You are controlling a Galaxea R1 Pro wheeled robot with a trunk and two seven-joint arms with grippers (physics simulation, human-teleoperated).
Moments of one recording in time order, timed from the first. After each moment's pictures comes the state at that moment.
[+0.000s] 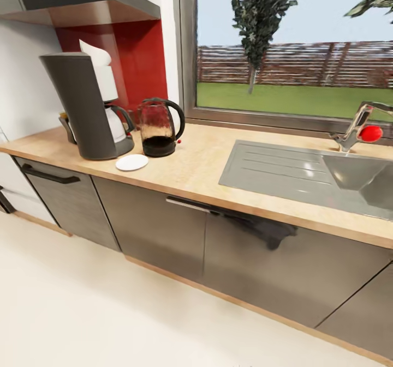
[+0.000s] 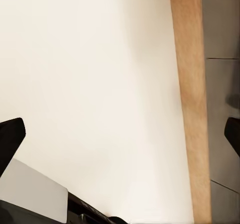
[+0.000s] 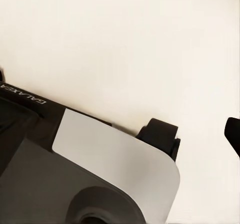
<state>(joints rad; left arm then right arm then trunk) -0.09 0.21 0.38 -0.07 0.70 0.03 -0.89 -0.29 -0.25 0.41 -0.13 -0.29 -0.08 0.61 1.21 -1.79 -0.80</state>
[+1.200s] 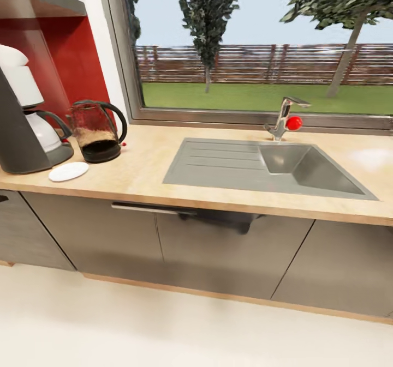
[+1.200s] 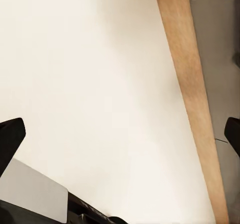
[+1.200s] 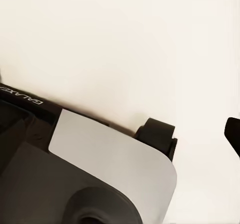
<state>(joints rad) -0.09 0.21 0.38 -0.07 0.70 0.03 -0.89 -0.29 -0.25 0.41 -0.13 -0.29 -0.08 0.60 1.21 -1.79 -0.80</state>
